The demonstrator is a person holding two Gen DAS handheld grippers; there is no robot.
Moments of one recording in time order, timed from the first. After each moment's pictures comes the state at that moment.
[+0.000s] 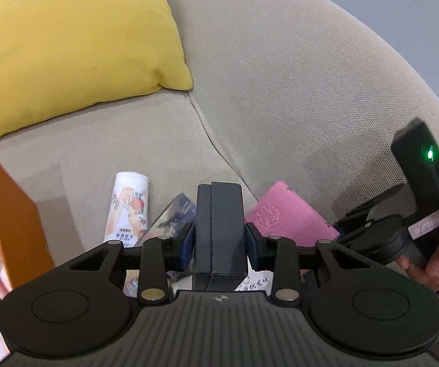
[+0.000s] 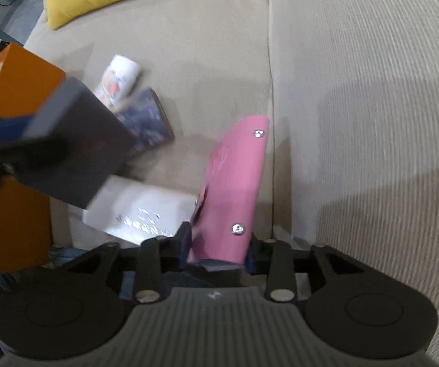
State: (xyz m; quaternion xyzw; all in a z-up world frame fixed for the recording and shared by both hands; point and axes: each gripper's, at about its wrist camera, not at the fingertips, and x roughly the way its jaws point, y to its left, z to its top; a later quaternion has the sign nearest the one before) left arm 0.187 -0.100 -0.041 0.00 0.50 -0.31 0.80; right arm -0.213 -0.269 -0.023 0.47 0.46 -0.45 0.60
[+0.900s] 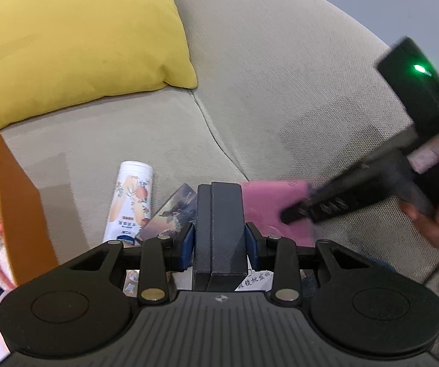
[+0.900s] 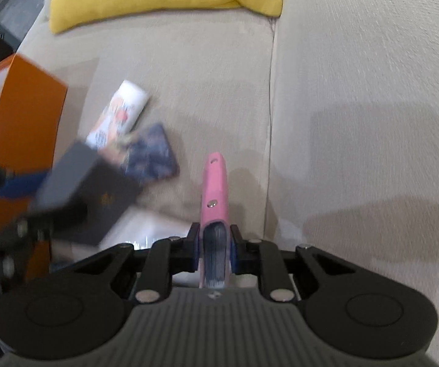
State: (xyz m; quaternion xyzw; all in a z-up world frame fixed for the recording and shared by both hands) left arm 0.176 -0.091 -0.048 -0.01 0.50 -0.31 0.81; right arm -0.187 -0.301 0.006 0.43 0.48 -0.47 0.59
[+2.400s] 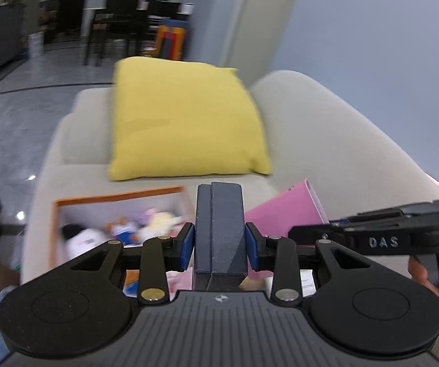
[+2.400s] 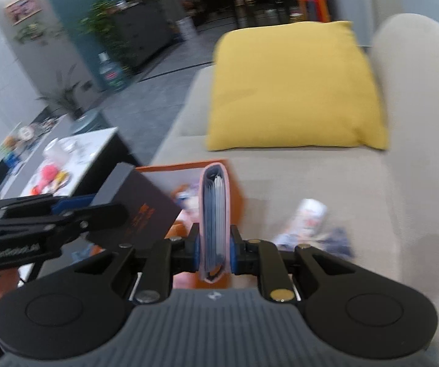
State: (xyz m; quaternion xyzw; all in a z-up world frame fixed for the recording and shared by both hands) left arm 0.095 0.095 0.065 -0.06 0.37 -0.20 0.91; right arm -0.048 -0.187 0.124 0.34 0.25 -0.45 0.78
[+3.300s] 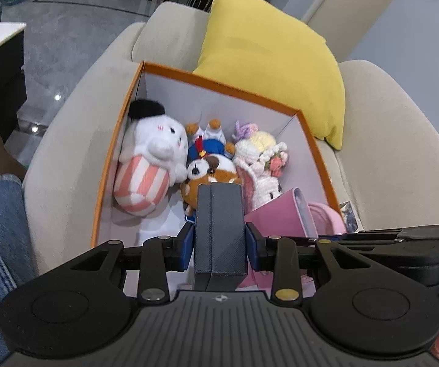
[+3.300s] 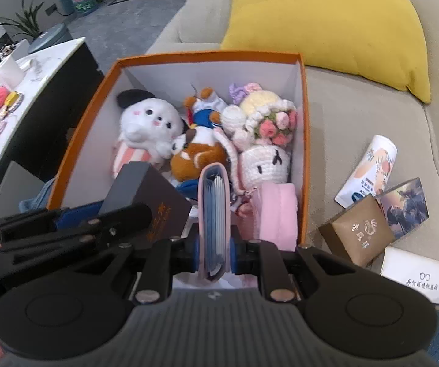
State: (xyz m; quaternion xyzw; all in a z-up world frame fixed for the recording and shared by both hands) left arm 0.105 0.182 -0.072 -0.18 0.44 -0.13 0.87; right arm 0.099 -0.213 -0.001 0.35 0.40 -0.48 0.70
